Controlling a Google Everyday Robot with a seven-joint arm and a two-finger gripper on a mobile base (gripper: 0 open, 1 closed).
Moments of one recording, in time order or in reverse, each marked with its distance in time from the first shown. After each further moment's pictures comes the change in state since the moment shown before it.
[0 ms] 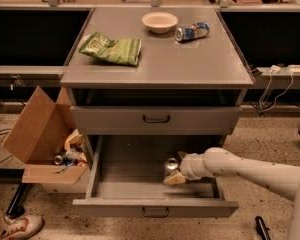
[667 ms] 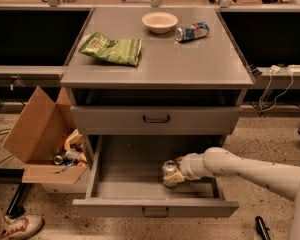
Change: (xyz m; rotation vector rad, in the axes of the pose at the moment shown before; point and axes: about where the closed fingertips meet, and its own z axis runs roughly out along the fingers) arm 0.000 0.000 0.000 0.000 0.000 0.000
